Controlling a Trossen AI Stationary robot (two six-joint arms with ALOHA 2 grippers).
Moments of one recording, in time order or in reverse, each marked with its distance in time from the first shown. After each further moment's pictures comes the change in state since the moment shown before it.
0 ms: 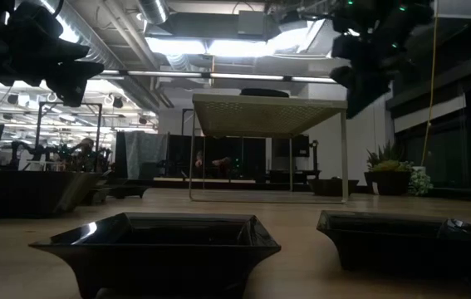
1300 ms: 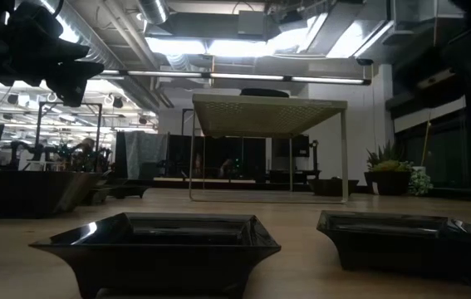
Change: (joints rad) left arm 0.000 0.000 0.000 0.000 0.000 0.000; right arm 0.975 0.168 -0.210 0.532 -0.007 0.851
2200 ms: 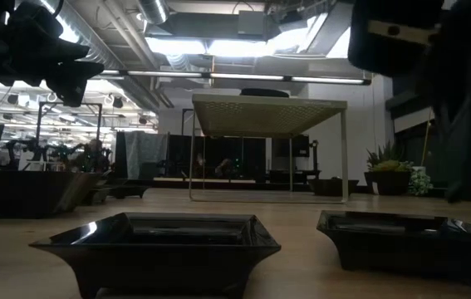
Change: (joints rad) left arm 0.000 0.000 0.000 0.000 0.000 0.000; right arm 0.124 0.553 0.334 0.201 0.231 -0.804
